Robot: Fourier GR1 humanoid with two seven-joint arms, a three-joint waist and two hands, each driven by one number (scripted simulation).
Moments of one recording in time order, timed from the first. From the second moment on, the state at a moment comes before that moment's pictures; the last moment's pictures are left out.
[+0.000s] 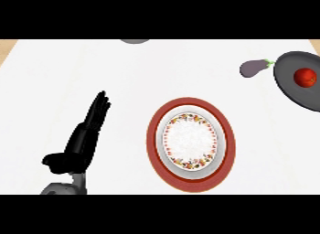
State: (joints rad) left arm -0.05 0.05 -0.16 -1.54 0.01 0.06 -0.13; right arm -0.57 -0.70 -0.91 -0.28 0.31 0.08 -0.63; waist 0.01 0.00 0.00
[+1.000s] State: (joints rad) left arm -0.02 0.04 -0.14 -1.59 -0.01 0.03 -0.09; right arm -0.39 -0.63 -0.70 -0.51 0.16 0.03 -0.54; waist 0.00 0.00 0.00
